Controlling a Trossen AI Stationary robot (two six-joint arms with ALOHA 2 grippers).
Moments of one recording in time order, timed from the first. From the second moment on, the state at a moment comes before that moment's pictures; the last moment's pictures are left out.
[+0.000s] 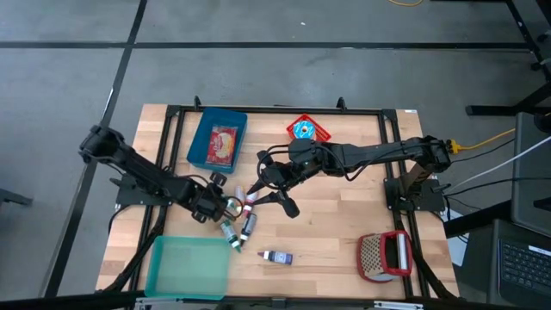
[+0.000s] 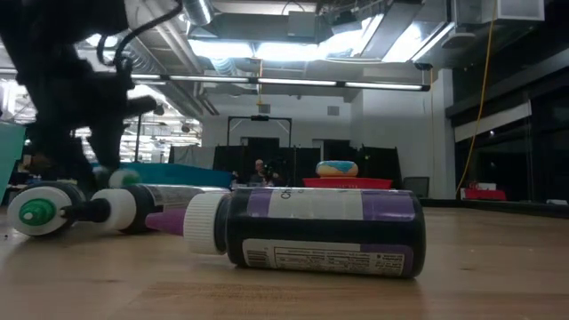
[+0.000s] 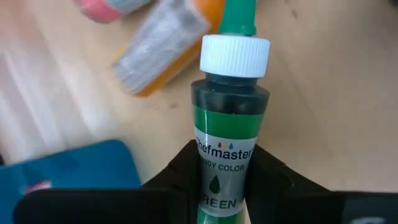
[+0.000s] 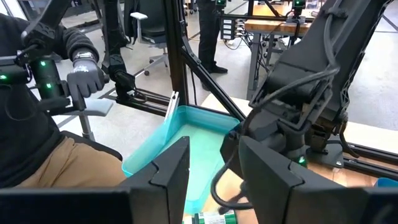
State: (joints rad) left arm -0.40 1.35 0.61 -0.63 -0.46 0.16; right arm 0.11 1.75 1.54 -0.06 -0.38 -0.04
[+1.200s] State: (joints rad) left arm -0.86 1.48 1.01 -0.90 -0.41 0.28; right arm 0.11 1.75 1.54 -0.08 -0.25 0.06
